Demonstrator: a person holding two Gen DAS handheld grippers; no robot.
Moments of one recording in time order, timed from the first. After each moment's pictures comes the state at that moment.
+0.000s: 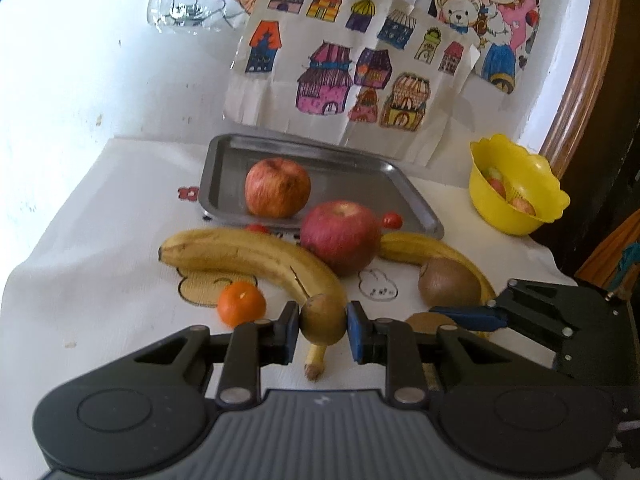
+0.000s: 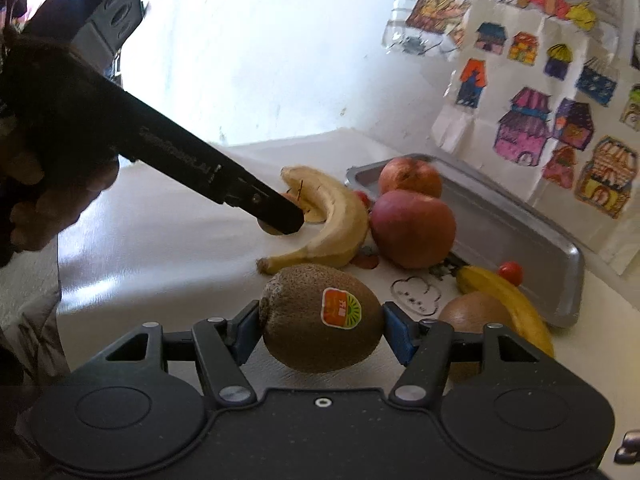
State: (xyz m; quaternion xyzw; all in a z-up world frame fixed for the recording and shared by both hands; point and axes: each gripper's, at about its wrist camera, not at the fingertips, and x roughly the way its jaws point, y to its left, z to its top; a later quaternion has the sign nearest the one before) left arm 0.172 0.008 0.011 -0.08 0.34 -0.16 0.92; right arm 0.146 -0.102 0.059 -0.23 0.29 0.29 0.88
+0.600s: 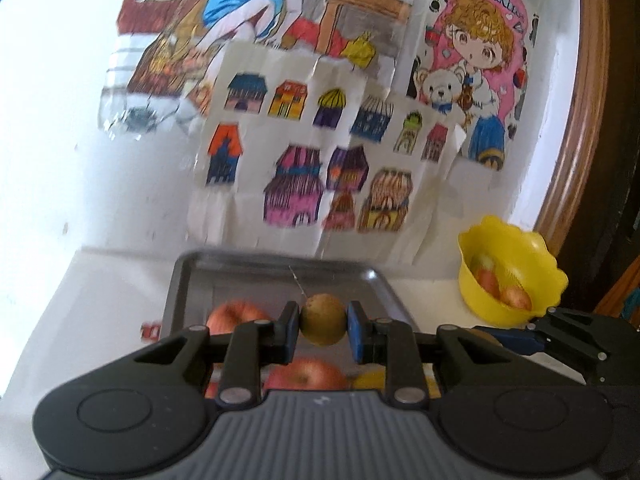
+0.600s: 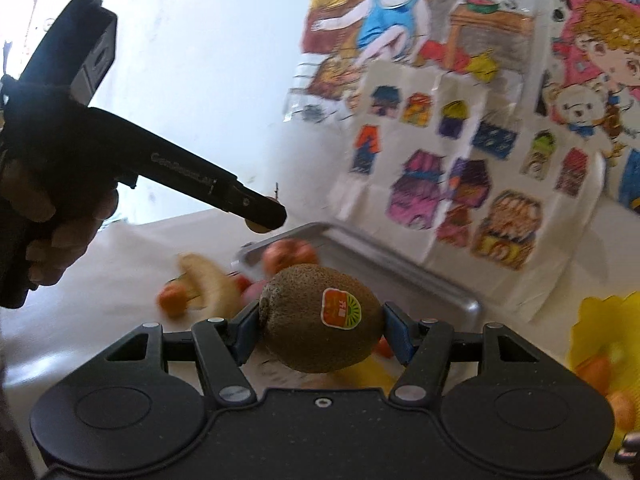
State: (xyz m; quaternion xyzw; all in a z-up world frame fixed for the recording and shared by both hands) left arm 0.237 -0.031 0.068 -0.08 0.23 -0.16 0.96; right arm 0.193 -0.145 0.127 -0.22 0.22 0.21 0.93
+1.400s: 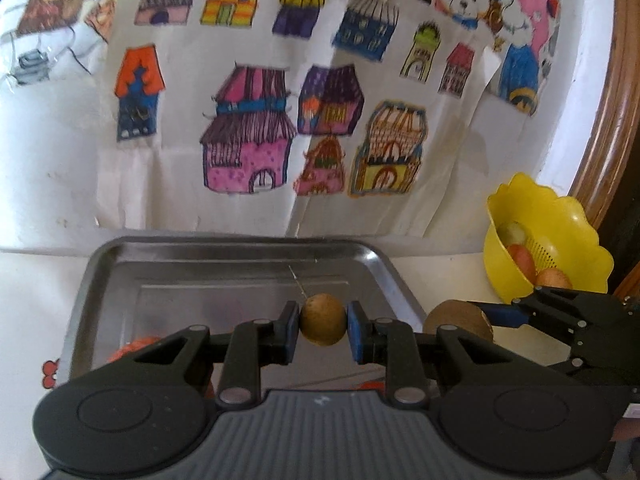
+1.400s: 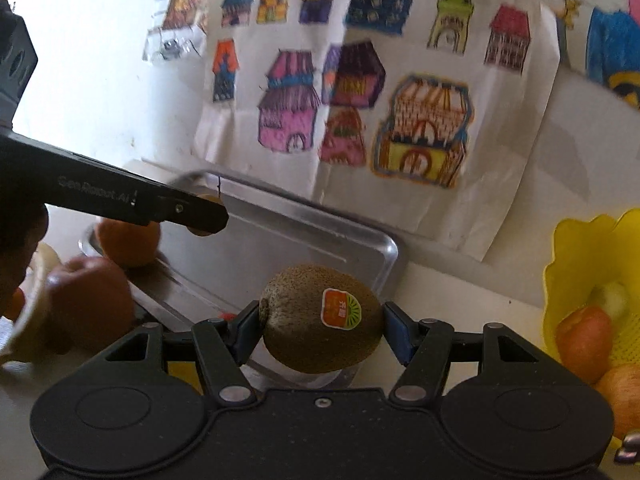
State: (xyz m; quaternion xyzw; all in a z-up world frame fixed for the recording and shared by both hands) left arm 0.352 -0.094 0.016 -0.06 0.31 -0.19 0.93; right arm 0.323 -0.221 0.082 -0.17 0.31 0.13 0.93
